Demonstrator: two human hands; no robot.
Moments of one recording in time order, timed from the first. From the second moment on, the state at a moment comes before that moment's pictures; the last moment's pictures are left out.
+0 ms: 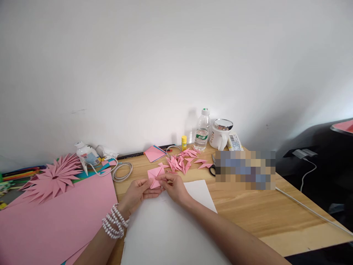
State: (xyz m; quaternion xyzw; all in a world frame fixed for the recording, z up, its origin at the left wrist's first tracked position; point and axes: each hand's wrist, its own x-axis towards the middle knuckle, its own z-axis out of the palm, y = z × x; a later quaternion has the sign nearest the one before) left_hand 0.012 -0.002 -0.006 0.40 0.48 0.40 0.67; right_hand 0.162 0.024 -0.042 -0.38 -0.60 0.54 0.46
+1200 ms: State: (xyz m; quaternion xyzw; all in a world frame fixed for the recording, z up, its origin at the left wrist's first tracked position) left_hand 0.016 -0.004 -0.006 0.37 0.48 0.42 0.67; right_hand 0.166 0.025 -0.038 -0.37 -0.59 0.55 0.46
